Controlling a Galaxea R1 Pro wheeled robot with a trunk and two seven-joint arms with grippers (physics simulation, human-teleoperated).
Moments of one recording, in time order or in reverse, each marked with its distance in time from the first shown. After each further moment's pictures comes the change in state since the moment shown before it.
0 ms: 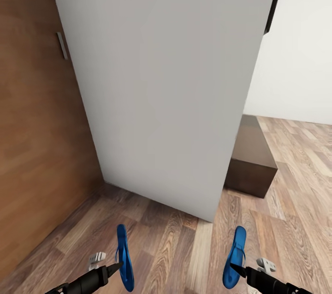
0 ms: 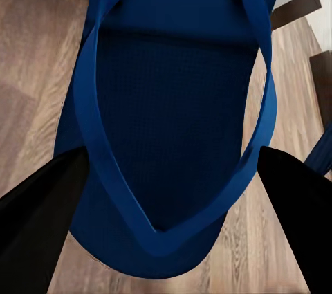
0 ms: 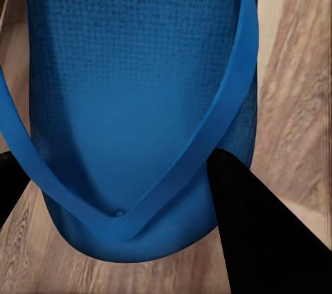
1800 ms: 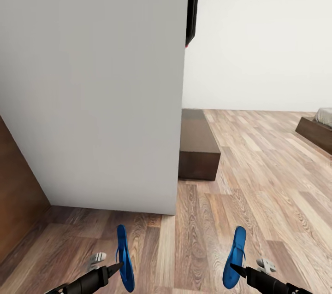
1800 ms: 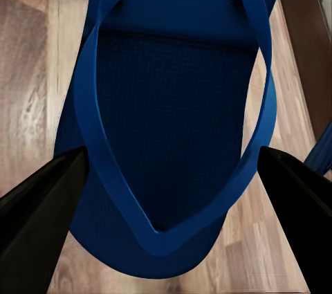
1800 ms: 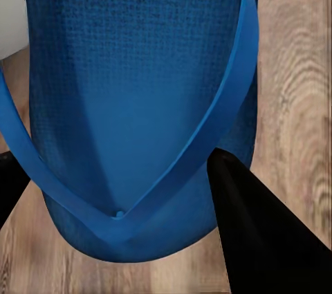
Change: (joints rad) left arm 0.000 -0.002 0.000 0.003 -0.001 0.000 0.000; right arm 0.000 0.000 0.001 0.000 0.001 0.000 0.000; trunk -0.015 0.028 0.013
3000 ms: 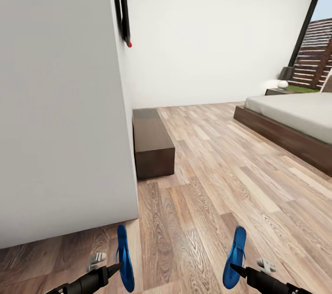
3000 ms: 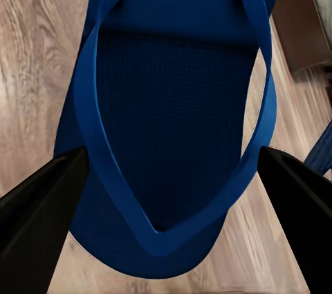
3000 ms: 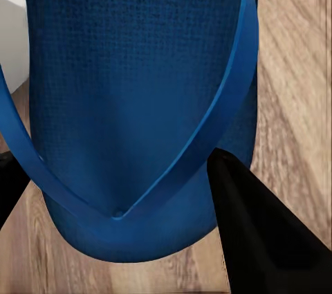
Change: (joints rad) left arm 0.000 0.000 -0.001 0.000 -0.001 0.000 0.000; right arm 0.000 0.000 0.000 0.000 0.001 0.000 -0.001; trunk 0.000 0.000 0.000
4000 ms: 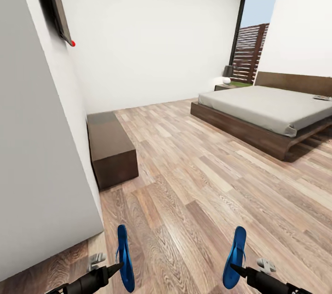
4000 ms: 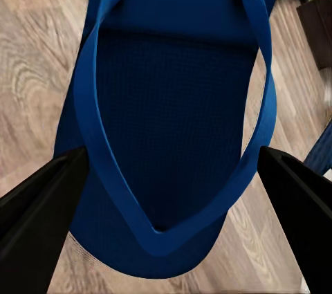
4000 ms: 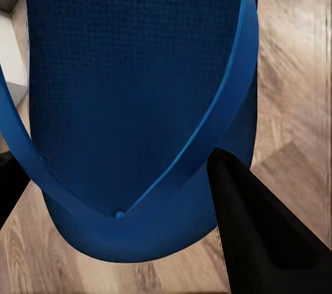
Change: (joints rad) left arm 0.000 -0.001 -0.001 0.000 0.000 0.000 0.001; right arm 0.000 0.000 0.000 0.000 0.000 0.000 0.000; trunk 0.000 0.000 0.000
